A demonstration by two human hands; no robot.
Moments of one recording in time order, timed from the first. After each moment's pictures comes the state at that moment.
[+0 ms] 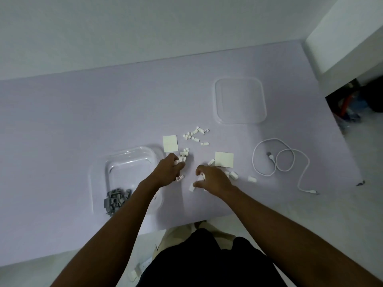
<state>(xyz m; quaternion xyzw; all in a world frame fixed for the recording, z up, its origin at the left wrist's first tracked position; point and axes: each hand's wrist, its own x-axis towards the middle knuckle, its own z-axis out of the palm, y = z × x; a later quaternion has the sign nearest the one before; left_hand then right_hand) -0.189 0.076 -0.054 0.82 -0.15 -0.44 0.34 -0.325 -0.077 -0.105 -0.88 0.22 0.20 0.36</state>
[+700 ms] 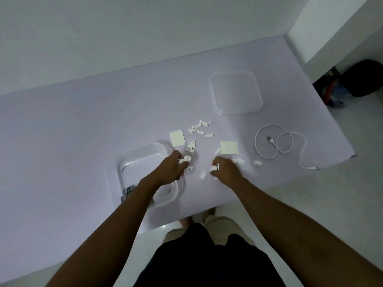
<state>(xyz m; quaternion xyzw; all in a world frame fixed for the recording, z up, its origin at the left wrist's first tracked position) -0.188 0.124 -0.015 0.76 -0.21 -0.50 0.36 -0.341 -0.055 -0.095 -0.85 0.36 0.15 0.34</state>
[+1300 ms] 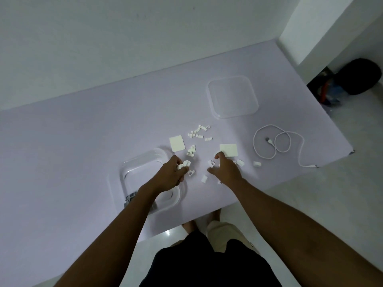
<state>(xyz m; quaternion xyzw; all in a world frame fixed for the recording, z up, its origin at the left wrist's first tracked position) -0.191 0.132 -0.005 0.77 -0.22 -0.48 0.36 -0.334 -0.051 -0.092 -0.81 0.43 0.10 0.38</state>
